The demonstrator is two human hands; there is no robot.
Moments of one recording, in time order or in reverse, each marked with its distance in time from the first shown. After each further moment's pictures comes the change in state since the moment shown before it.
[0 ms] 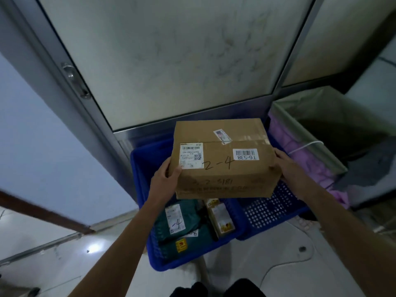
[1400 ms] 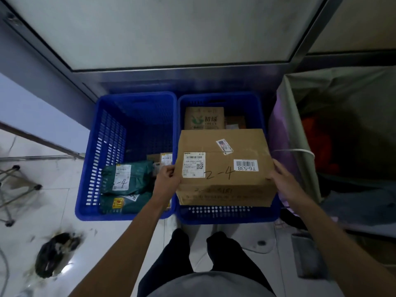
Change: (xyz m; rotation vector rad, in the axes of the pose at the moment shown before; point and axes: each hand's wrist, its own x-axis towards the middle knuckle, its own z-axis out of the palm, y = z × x) left_hand 0.019 0.031 0.333 -0.207 0.239 -0.569; right_hand 0.230 0.108 -0.249 -0.296 -0.262 0.250
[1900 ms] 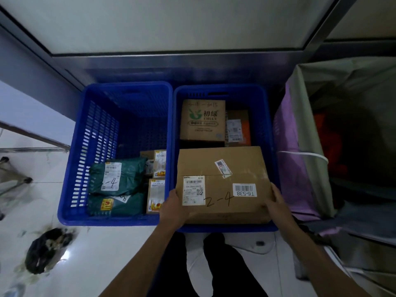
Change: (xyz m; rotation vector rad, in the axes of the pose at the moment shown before) left_hand 0.018 -0.073 0.049 0.666 -0.116 -0.117; right_hand 0.037 0.078 0.034 0.009 0.051 0.114
